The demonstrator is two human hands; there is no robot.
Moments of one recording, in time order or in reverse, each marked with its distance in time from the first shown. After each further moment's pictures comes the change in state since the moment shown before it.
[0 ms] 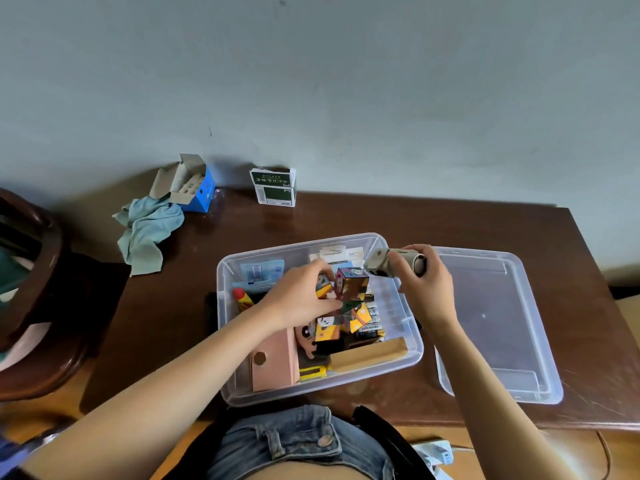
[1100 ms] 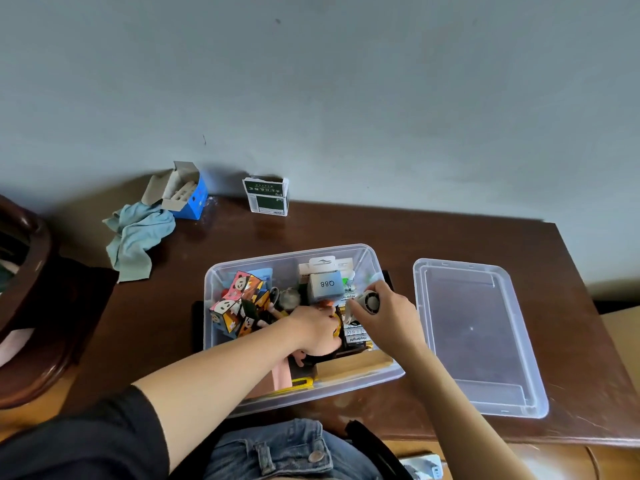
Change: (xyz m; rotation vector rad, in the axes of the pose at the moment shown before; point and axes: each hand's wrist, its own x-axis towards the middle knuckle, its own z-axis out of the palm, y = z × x) left_hand 0.035 0.000 0.061 0.691 -0.497 0.075; right_hand -0.010 0.028 0.022 -0.529 -0.240 -0.112
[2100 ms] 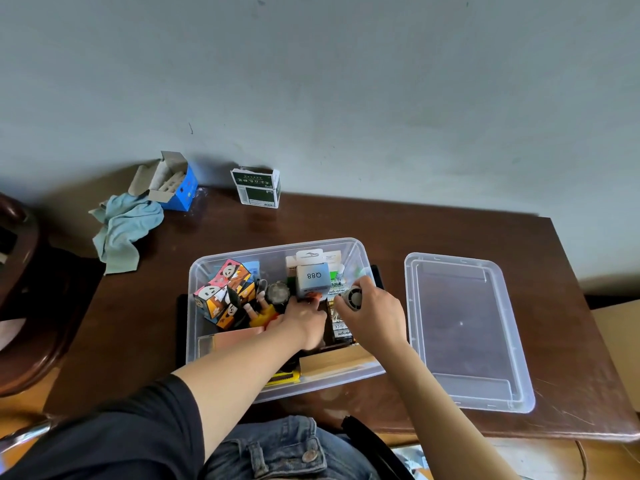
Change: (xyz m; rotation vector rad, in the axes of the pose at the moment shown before) left_hand 0.024 0.016 0.014 0.199 -0.008 -0.213; right_hand 0.001 0.000 0.005 -0.123 0.032 -0.030
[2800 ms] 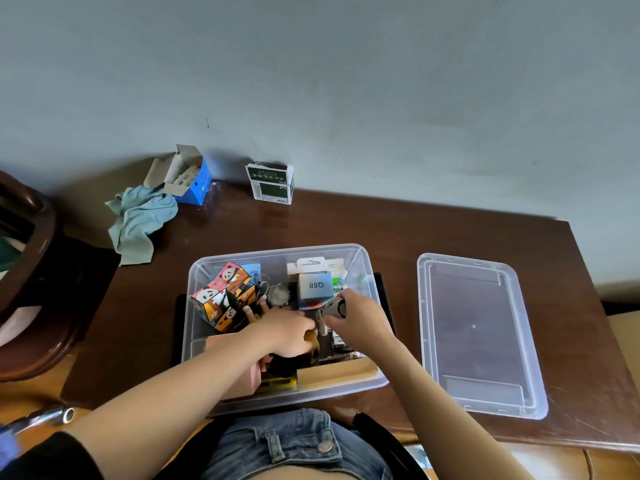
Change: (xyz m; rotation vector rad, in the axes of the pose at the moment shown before) left_hand -0.039 -0.046 0.022 -0.407 0.015 0.152; right_hand 0.001 -0.029 0.015 0.030 -0.380 -0.044
